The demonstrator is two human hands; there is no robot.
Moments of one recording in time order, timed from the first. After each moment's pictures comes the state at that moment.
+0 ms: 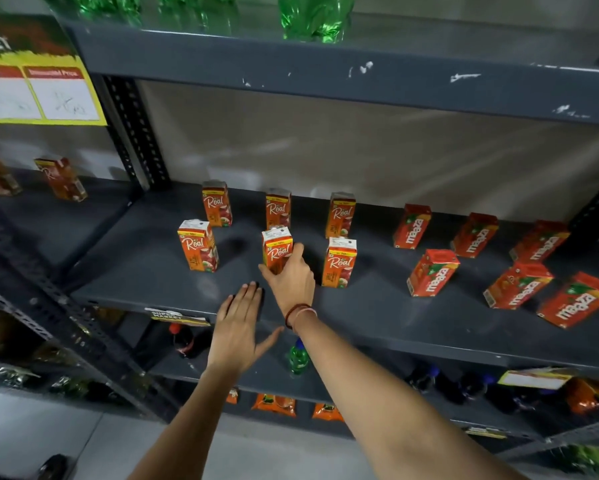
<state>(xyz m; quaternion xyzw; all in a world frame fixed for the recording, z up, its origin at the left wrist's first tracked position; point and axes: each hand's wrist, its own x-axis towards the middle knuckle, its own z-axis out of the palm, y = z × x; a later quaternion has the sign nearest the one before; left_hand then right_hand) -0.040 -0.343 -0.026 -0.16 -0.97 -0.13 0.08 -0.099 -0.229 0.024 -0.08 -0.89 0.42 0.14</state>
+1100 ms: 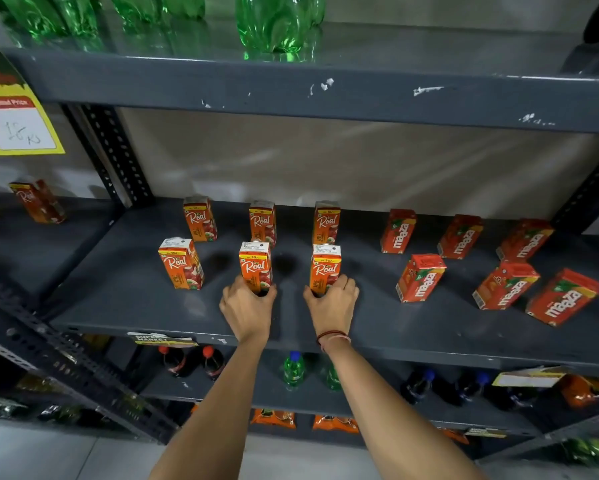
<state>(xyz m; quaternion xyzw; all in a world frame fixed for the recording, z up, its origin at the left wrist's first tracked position) -0.098 -0.278 0.001 0.15 -0.90 -0.37 0.18 -0.087 -0.154 -0.007 -0.23 -0.89 0.34 0.20</state>
